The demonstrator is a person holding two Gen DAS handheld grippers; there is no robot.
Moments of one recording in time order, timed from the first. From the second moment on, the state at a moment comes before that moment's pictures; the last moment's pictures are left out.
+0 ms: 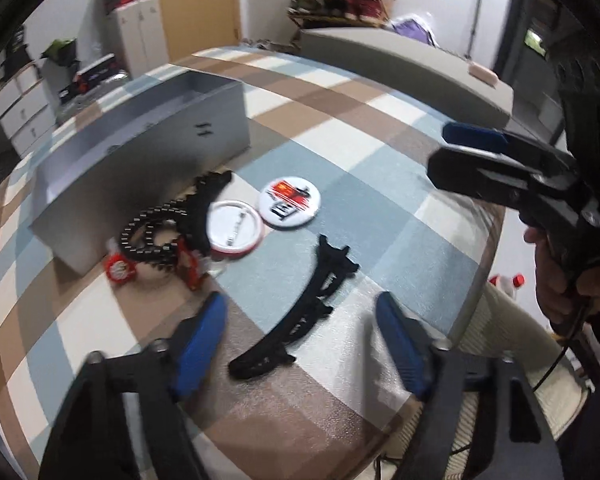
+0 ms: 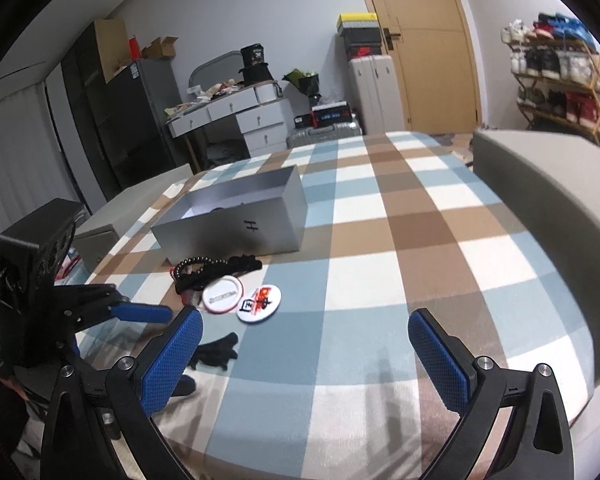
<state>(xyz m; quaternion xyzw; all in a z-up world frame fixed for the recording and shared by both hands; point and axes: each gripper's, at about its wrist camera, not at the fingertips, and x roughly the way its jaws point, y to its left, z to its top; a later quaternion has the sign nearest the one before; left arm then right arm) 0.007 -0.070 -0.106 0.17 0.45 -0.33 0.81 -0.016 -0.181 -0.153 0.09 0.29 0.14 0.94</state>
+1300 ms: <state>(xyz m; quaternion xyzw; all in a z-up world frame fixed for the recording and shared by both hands) -0.003 0.045 -0.085 -0.01 0.38 -0.20 0.91 0.062 -0.097 -0.150 0.13 0.36 0.27 0.88</state>
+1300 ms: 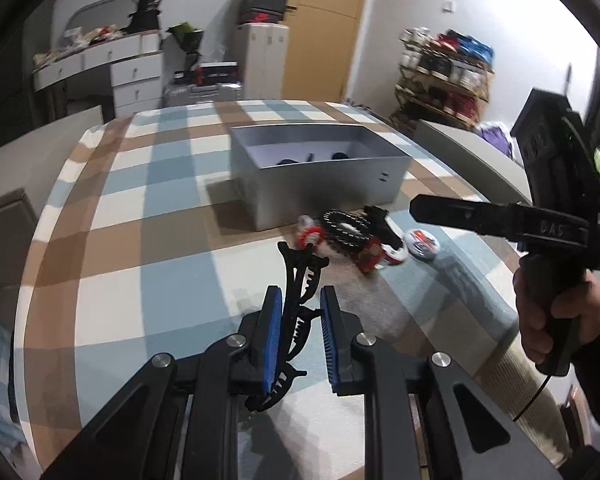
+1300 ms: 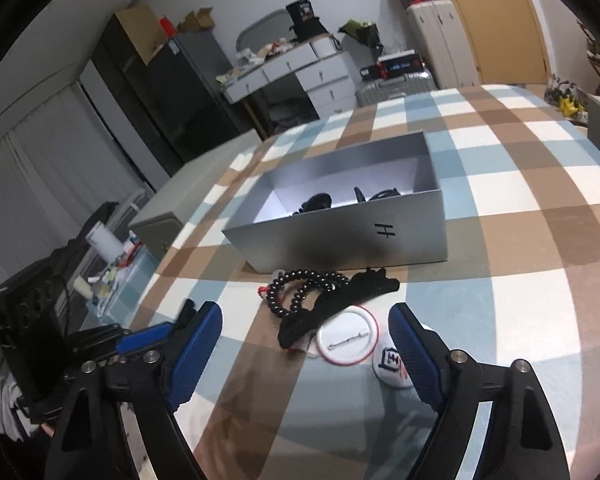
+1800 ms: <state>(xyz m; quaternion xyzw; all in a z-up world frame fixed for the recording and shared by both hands) 0.003 0.057 -0.092 -0.04 0.39 -0.20 0.90 0.093 -0.091 -0.168 0.16 0.42 0.24 0.86</state>
